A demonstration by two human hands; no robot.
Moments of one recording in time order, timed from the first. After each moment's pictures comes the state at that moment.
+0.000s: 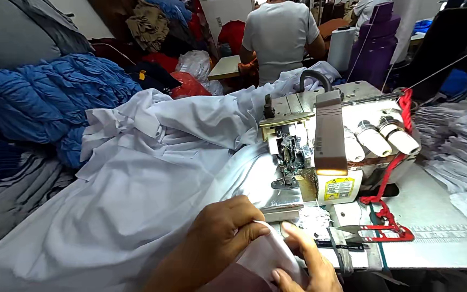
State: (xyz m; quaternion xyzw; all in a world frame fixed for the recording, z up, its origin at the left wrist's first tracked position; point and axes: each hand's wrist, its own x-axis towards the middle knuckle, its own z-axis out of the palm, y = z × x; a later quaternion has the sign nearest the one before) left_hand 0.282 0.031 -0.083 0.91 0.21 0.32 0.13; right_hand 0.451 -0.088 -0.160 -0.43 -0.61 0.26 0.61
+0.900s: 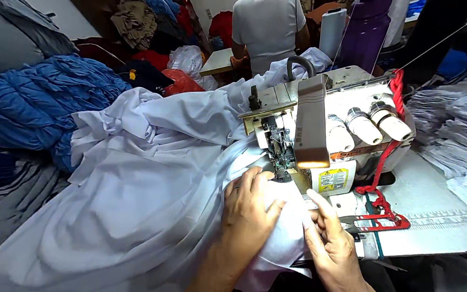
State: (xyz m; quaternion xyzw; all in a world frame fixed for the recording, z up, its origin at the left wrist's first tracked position) left_hand 0.344 0.026 -0.120 0.86 0.39 0.33 -0.05; right_hand 0.474 -0.066 -0.180 -0.52 -0.54 0.10 0.65
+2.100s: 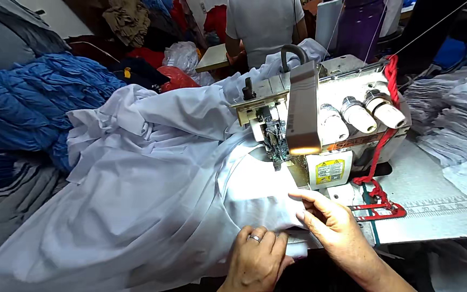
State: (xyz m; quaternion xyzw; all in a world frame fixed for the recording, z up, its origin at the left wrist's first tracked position) left_hand 0.308 -0.030 -0.185 0.92 0.26 0.25 -0.17; right_hand 0.502 -0.064 -0.163 -0.49 -0.57 0.29 0.60
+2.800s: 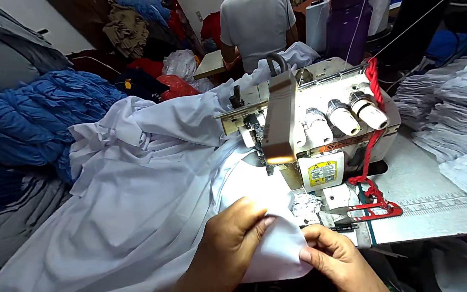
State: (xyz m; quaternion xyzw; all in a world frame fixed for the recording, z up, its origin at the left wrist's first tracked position) left_hand 0.320 -0.002 -0.091 0.88 0.26 0.37 0.16; right_hand 0.500 -0.105 -0.172 -0.38 -0.48 0.48 0.63
